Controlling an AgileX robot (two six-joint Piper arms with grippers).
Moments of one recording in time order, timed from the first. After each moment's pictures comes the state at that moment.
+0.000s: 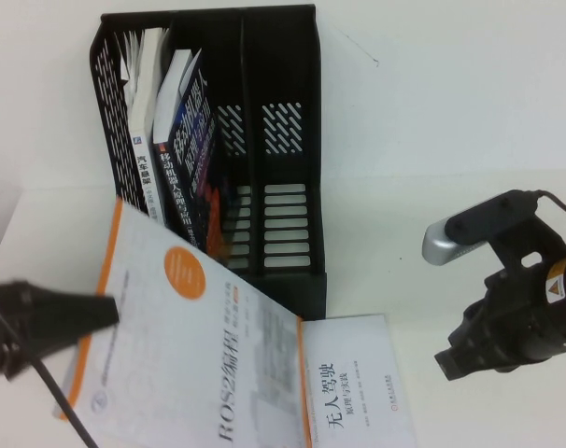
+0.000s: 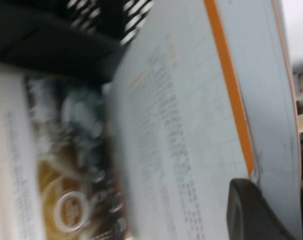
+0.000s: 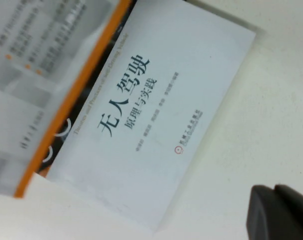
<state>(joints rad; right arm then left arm) 0.58 1.41 -0.93 0.13 0.69 -0.05 0.33 1.03 -0.64 -1.23 1.20 0.65</state>
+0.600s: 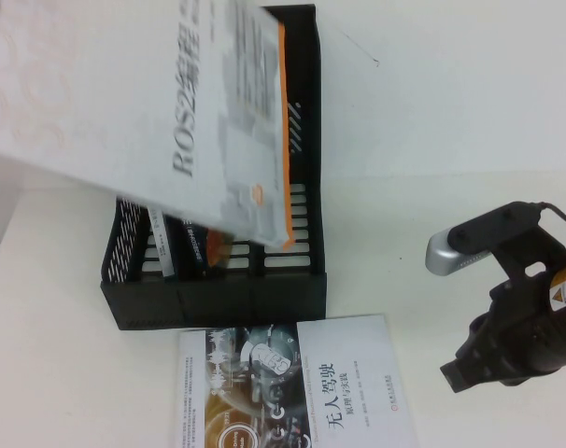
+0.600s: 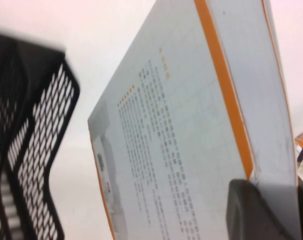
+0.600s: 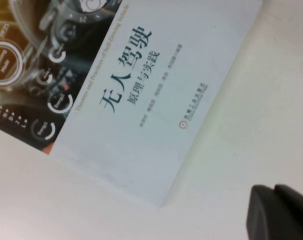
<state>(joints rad) 0.58 1.40 -0.93 0.13 0.76 -0.03 0.33 0.99 -1.39 -1.21 1.23 0.29</state>
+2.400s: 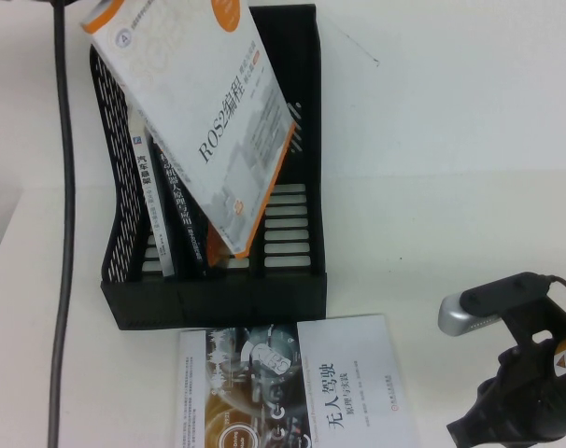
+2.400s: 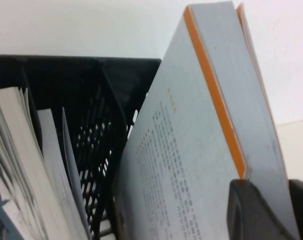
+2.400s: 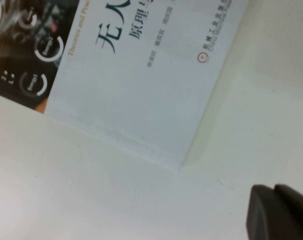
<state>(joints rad) 0.58 1.40 -0.74 0.24 0.65 -0.02 -0.11 1.53 -1.78 -0.71 0.91 0.17</state>
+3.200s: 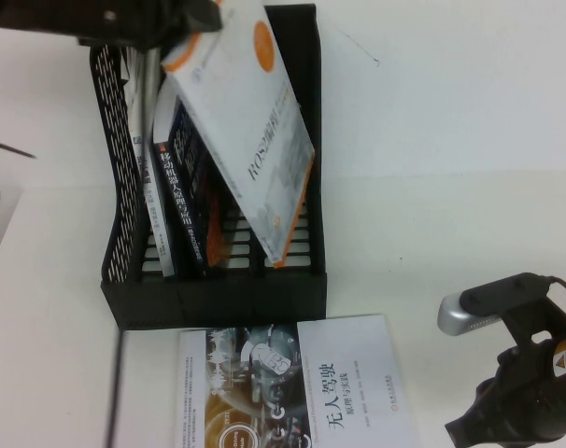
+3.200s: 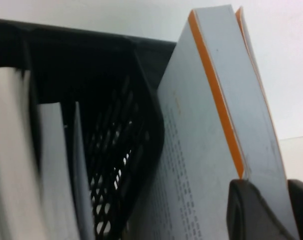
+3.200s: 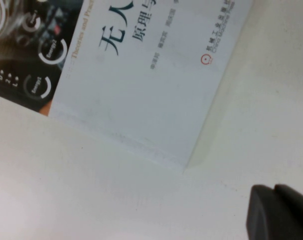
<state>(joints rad) 0.58 1.40 -0.73 0.26 0.64 -0.02 -0.21 1.72 -1.78 -0.64 0.72 0.10</state>
